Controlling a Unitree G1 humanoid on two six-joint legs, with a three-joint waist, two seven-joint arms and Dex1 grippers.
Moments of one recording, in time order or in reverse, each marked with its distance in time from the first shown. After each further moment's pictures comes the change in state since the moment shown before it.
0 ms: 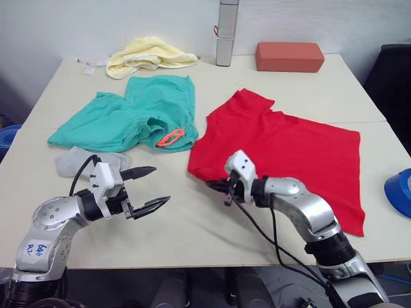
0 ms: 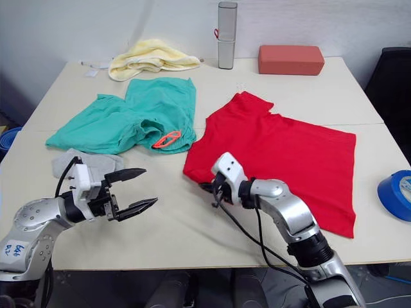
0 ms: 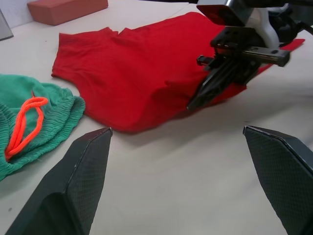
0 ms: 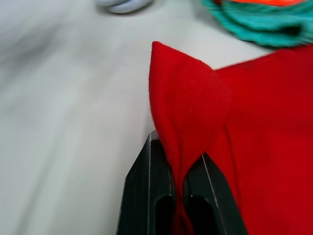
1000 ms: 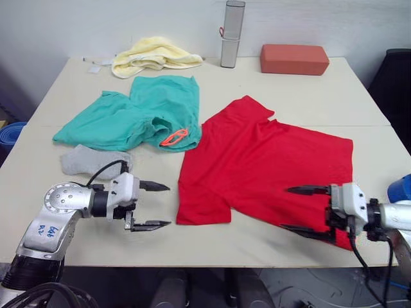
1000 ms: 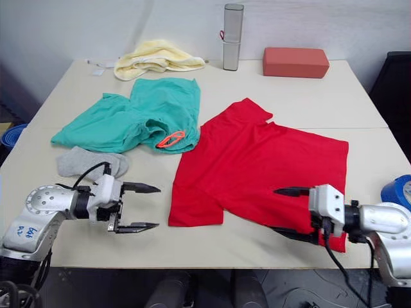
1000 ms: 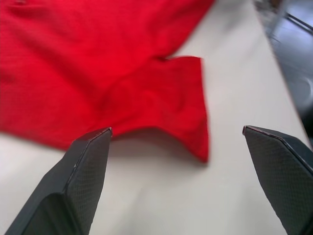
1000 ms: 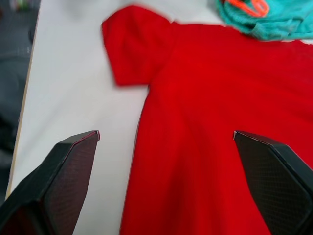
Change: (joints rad) left arm -0.185 0.136 -0.254 0.186 0.185 -0.179 -0.338; right arm 0.579 -0.466 -0.620 0.079 0.055 -0.774 0.622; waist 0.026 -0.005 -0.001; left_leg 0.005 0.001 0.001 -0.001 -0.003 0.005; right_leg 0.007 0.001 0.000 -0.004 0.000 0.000
